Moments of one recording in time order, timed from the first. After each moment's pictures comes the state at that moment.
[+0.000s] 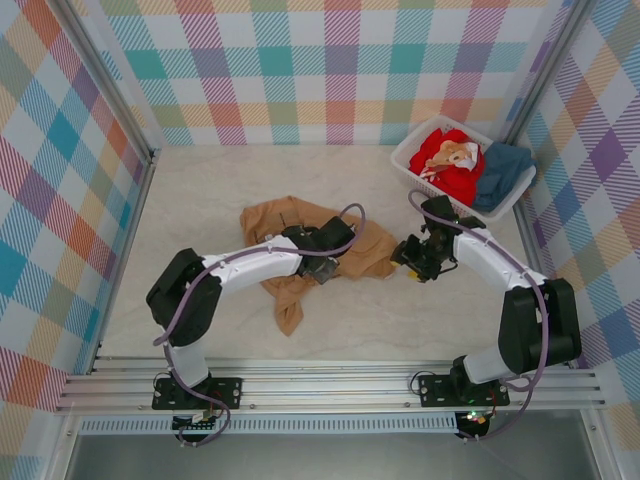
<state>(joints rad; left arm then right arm) -0.87 1.80 1.32 -0.69 -0.33 -0.03 0.24 1.46 0.96 -0.79 -0.35 0.78</state>
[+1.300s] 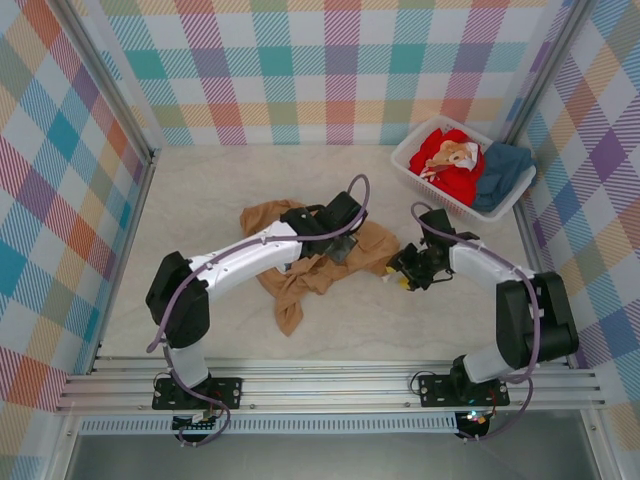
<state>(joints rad) -0.89 1.81 1.59 -0.77 -0.30 -0.08 0.25 1.46 0.82 -0.58 -0.42 0.97</state>
